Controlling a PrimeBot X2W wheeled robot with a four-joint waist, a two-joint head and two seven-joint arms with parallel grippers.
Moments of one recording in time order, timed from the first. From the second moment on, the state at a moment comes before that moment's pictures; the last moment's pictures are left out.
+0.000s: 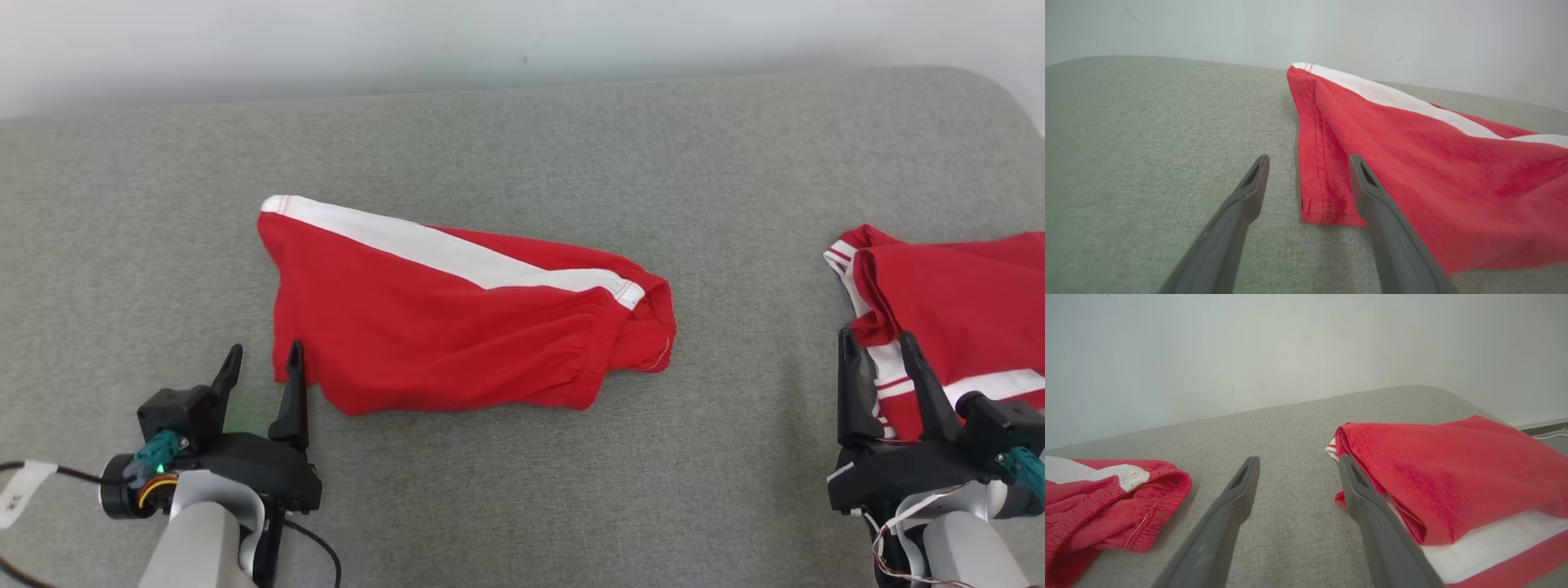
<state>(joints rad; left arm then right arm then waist) -0.55 0.05 0.04 0.61 -0.11 -0.06 -0.26 -0.28 -0.21 0.10 0.32 0.27 0.13 -0.26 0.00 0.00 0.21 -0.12</state>
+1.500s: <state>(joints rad) -0.49 0.05 -0.06 0.69 -0.22 -0.02 -0.26 -0.27 -0.19 0.12 0.37 0.30 0.13 -0.26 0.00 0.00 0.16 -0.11</state>
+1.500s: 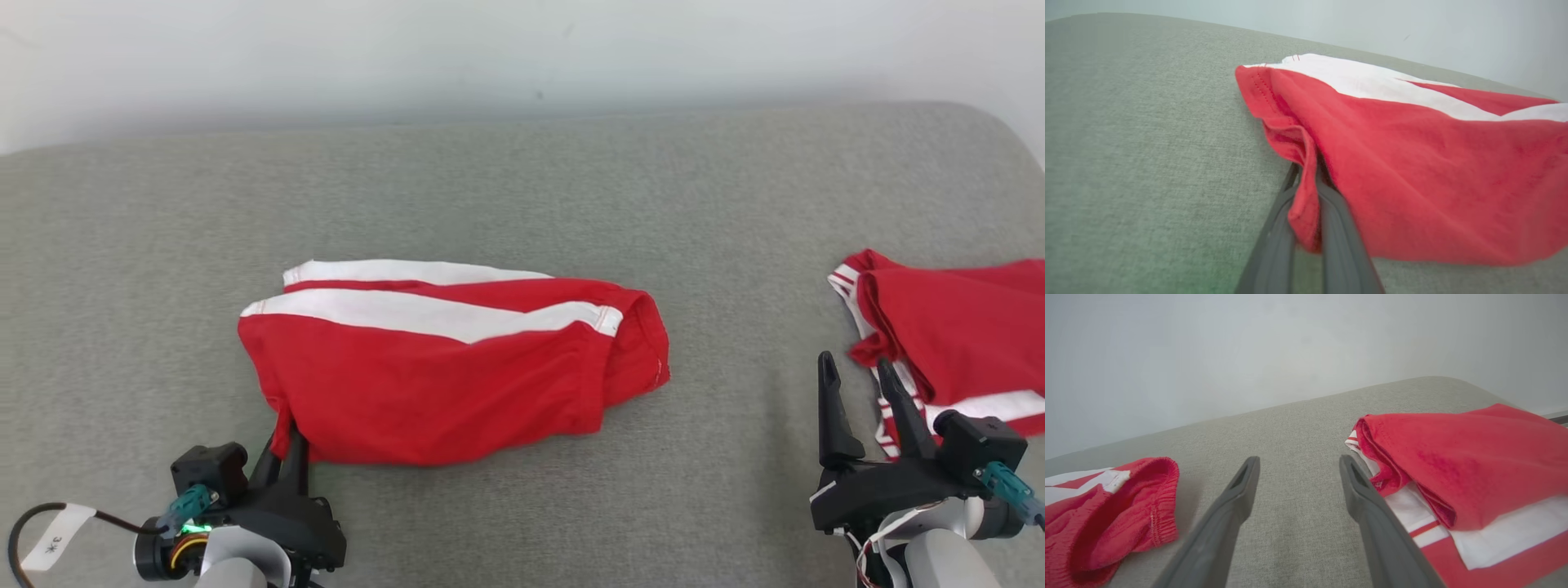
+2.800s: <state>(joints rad) -0.39 0.05 -0.10 0.51 -0.24 0.06 -0.26 -0.40 -0.17 0.26 0.48 0.20 0.13 -0.26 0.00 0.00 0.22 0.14</state>
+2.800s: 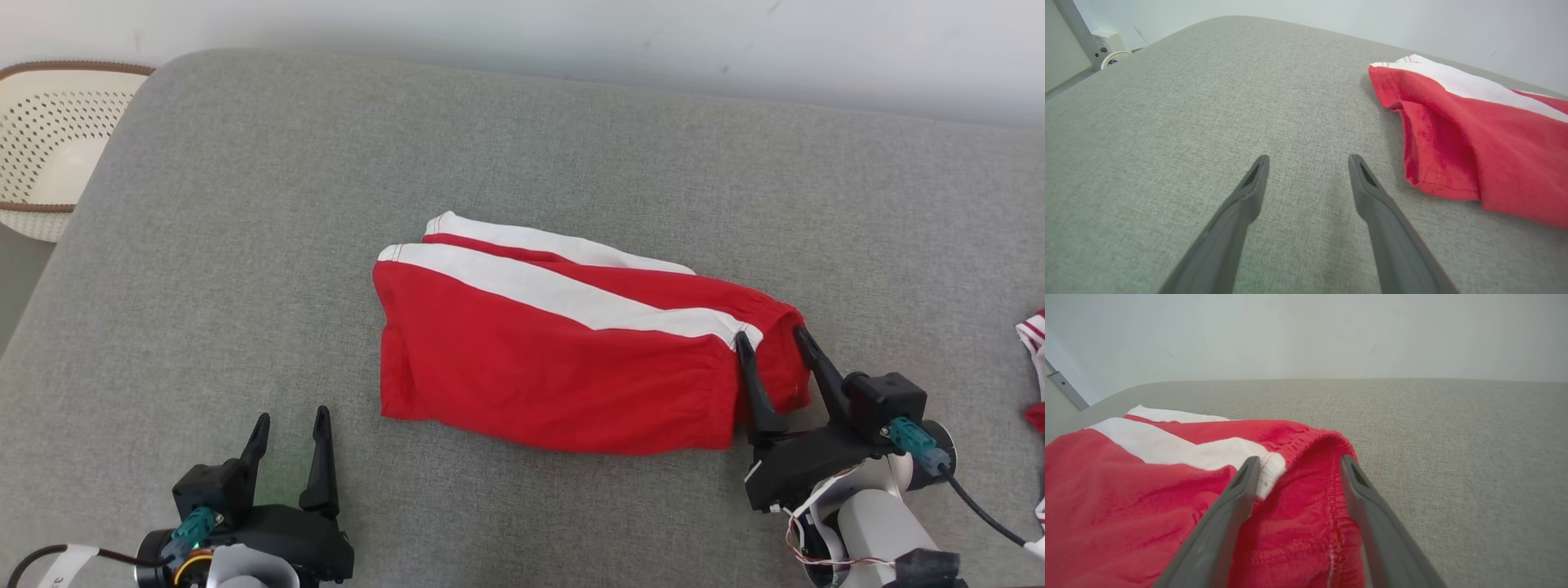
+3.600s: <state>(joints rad) -0.38 0.05 -0.11 0.49 -0.25 0.07 -0.26 -0.45 -0.10 0.25 0.68 0.29 0.13 -0.27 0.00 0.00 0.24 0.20</state>
